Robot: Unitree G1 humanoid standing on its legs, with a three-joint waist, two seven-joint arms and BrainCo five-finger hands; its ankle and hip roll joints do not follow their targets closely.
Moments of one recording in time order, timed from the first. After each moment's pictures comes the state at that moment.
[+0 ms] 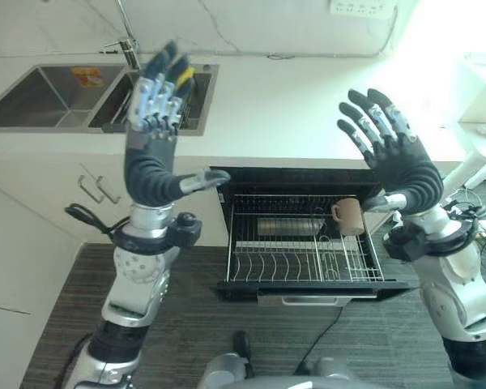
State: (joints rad) left arm -0.17 0.42 -0.11 -0.42 -0.22 -0.48 0.17; right arm -0.14 -0.49 0.03 -0.50 0.57 -0.15 0.26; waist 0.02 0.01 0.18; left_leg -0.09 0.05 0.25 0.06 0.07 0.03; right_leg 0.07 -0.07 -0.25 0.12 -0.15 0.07
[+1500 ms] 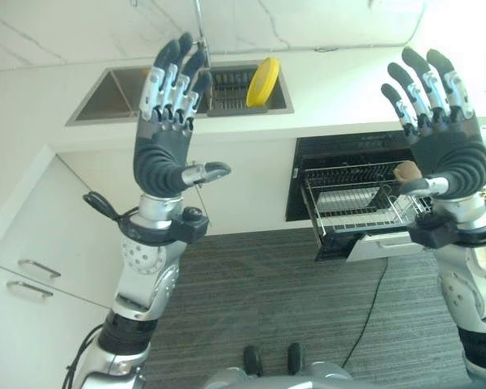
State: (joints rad) left arm -0.22 0.40 -0.13 -0.43 -0.38 -0.42 0.05; right arm -0.16 -0.54 -0.05 -0.50 0.57 -0.25 0.16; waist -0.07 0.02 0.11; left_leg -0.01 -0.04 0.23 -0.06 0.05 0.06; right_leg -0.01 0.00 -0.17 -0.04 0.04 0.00
